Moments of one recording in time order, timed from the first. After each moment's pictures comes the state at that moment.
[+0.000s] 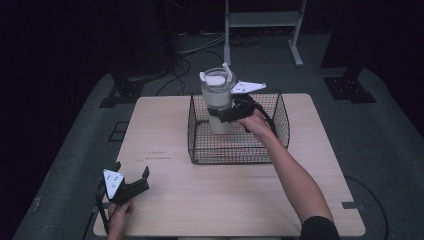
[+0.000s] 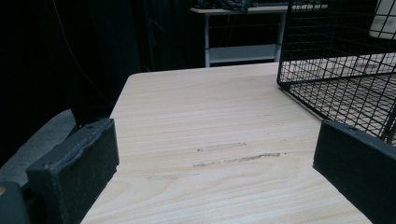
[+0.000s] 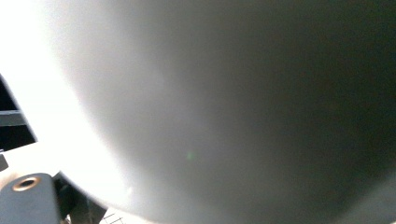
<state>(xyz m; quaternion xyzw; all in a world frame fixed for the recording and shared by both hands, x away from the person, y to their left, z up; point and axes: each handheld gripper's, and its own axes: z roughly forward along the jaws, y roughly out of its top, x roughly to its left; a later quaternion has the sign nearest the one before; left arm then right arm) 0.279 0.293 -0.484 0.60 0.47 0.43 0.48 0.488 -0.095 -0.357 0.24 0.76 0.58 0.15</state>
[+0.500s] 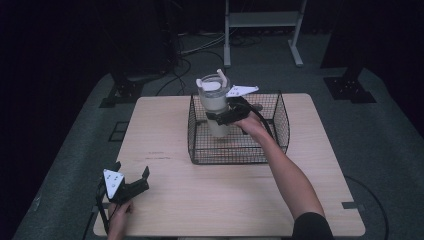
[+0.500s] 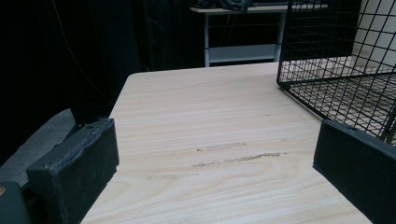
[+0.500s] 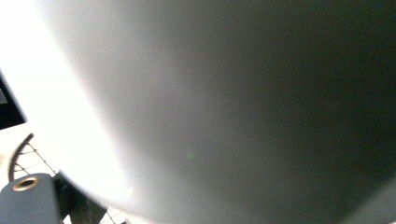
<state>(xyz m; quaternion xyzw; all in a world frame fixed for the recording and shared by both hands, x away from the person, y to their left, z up) 0.279 0.293 -0.484 0.60 0.47 0.43 0.48 0.506 -0.085 -0.384 0.24 0.78 0.55 0.14</state>
